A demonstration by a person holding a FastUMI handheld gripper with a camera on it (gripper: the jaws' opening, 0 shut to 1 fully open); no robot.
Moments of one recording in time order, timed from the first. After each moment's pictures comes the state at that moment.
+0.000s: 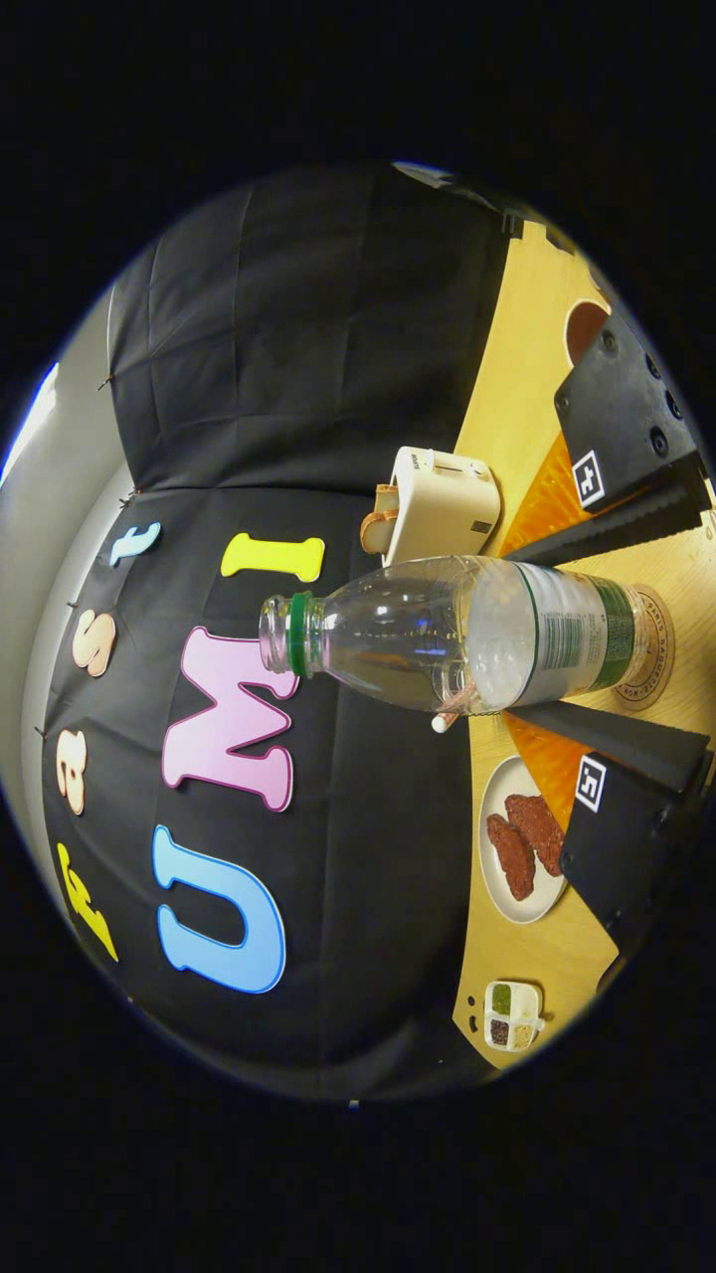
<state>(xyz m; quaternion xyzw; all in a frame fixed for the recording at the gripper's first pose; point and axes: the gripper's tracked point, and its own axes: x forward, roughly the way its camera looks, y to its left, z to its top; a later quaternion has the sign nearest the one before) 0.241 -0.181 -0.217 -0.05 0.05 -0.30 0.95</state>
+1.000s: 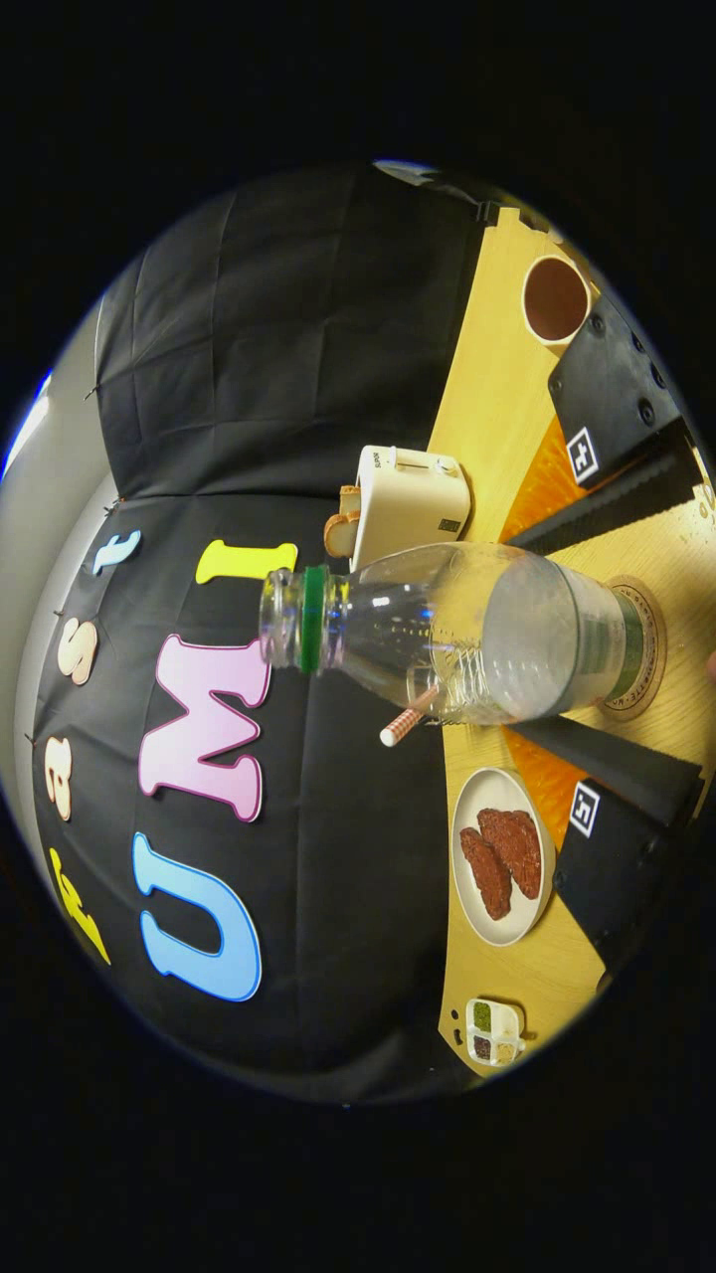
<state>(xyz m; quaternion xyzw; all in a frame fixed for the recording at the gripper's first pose) 0.239 -0.188 -0.257 -0.03 0.07 -0.31 0.95</state>
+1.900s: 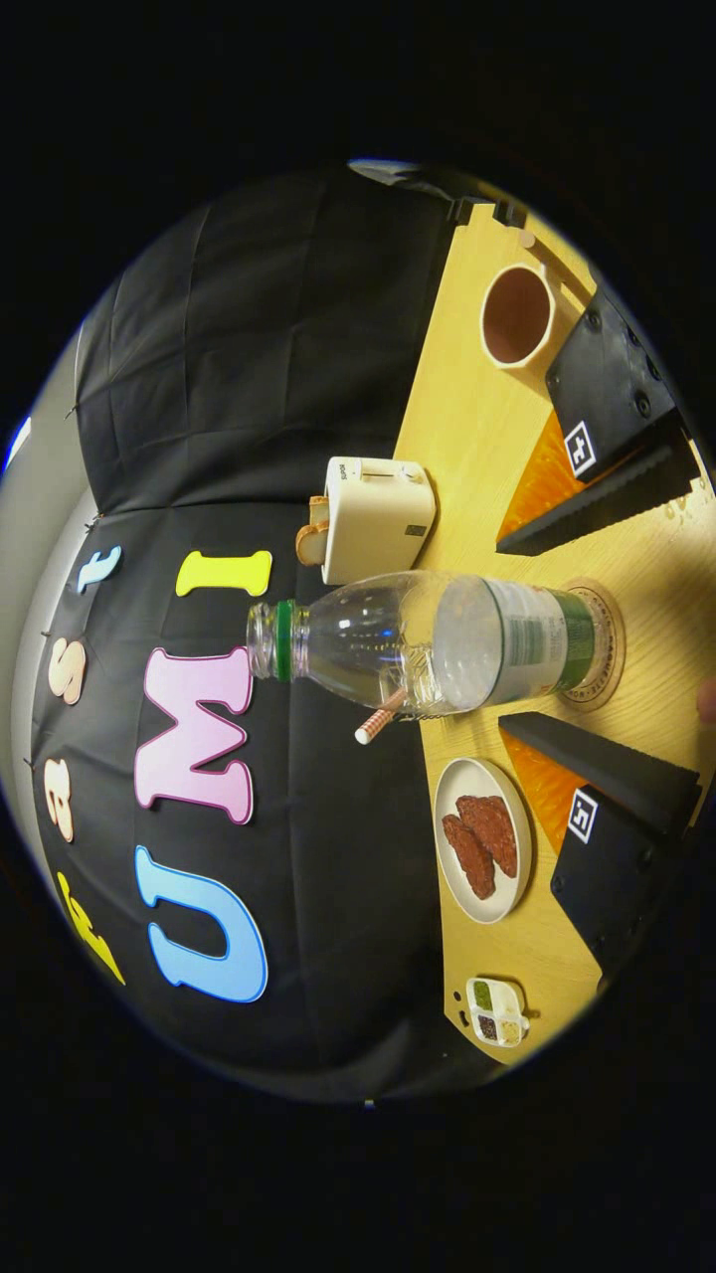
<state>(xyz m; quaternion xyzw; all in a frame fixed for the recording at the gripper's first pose) 0.205 -0.167 -0.267 0.01 0.09 -0.31 0.95</state>
